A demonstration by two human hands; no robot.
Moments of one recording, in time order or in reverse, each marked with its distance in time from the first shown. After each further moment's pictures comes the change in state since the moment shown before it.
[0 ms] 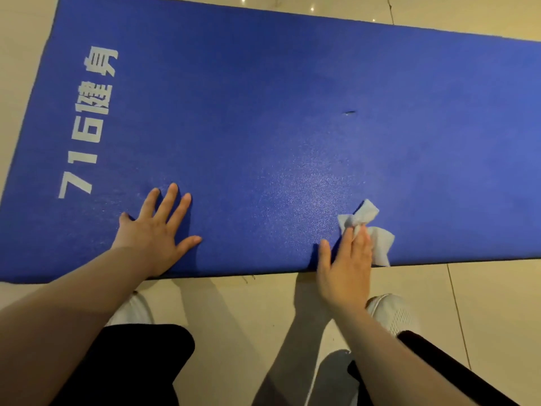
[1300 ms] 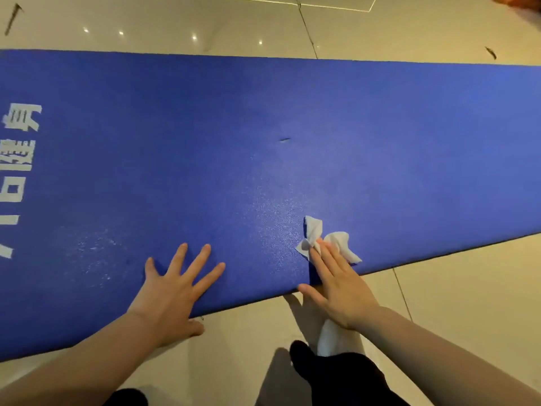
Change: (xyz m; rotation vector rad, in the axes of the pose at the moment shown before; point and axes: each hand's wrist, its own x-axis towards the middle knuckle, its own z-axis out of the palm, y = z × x) left_hand -0.008 0.102 -0.021 0.304 0.071 0.383; right_hand 0.043 0.076 -0.075 -0.373 -0.442 -0.439
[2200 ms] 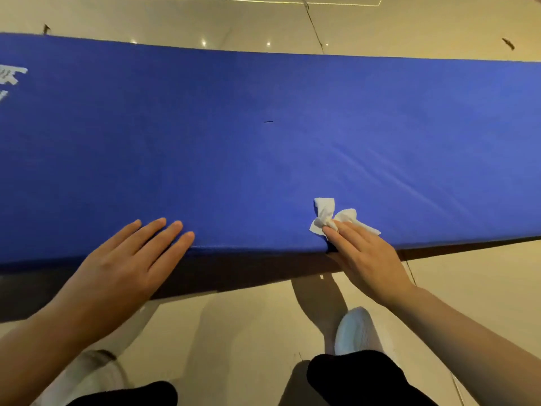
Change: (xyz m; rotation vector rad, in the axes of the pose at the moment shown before) left_hand -0.067 -0.085 -0.019 0.025 0.928 0.147; right_hand -0.002 -0.003 -0.055 -0.141 0.543 -0.199
